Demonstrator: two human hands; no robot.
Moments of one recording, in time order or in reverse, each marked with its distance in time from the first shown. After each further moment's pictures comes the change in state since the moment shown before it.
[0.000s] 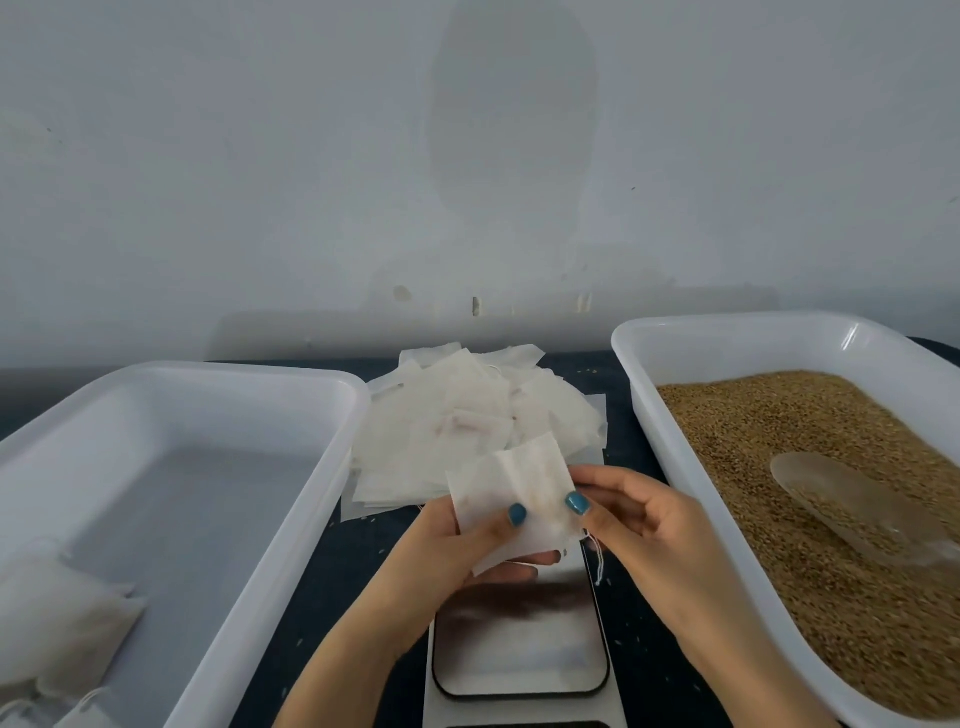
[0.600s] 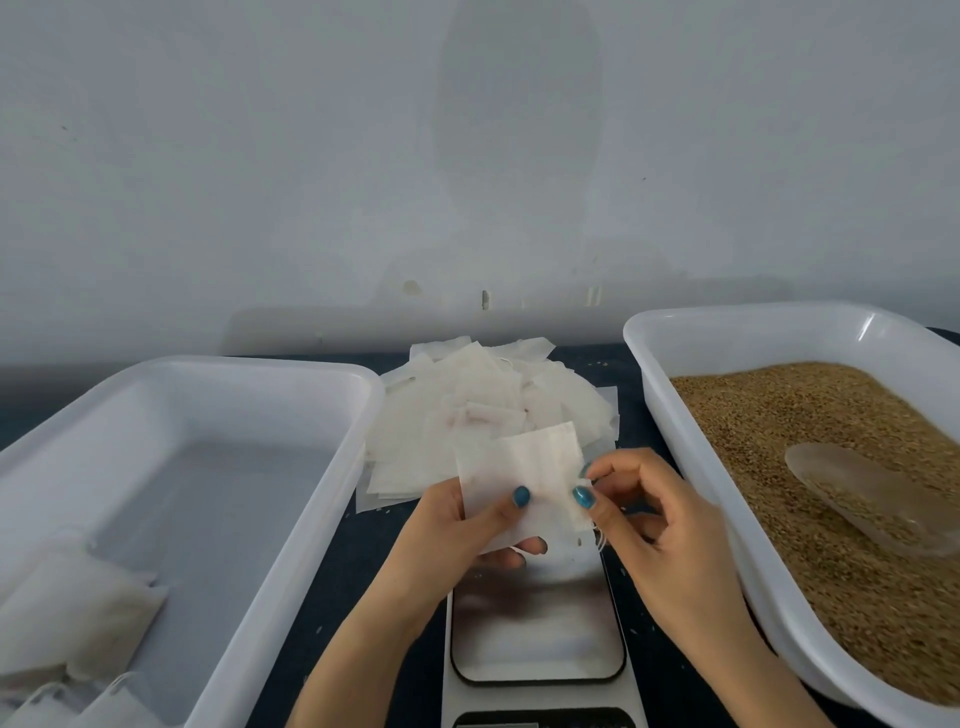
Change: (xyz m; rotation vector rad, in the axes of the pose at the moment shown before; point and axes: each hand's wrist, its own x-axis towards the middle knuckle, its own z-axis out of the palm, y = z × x) left_hand -0.003 0.003 -0.003 0.154 0.132 0.023; right_hand -0.008 -0.003 0.012 -0.301 0.116 -0.289
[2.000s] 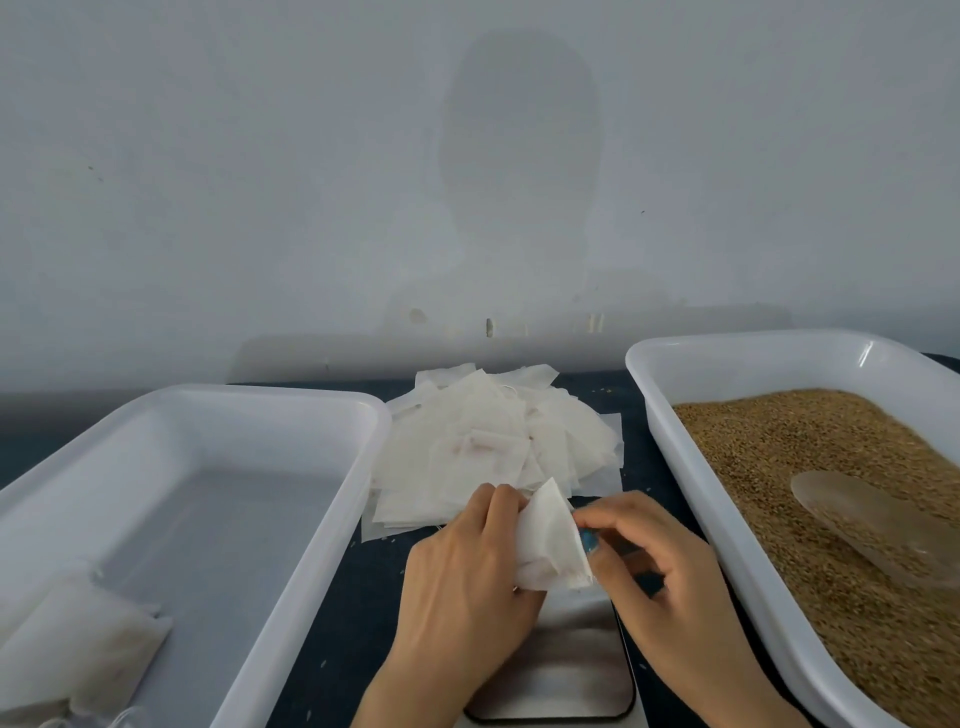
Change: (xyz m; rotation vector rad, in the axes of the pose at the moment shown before) left_hand -0.005 -0.010 0.014 1.276 0.376 0.622; right_hand -0.008 -0.004 -0.001 -0.116 -0.112 -0.070
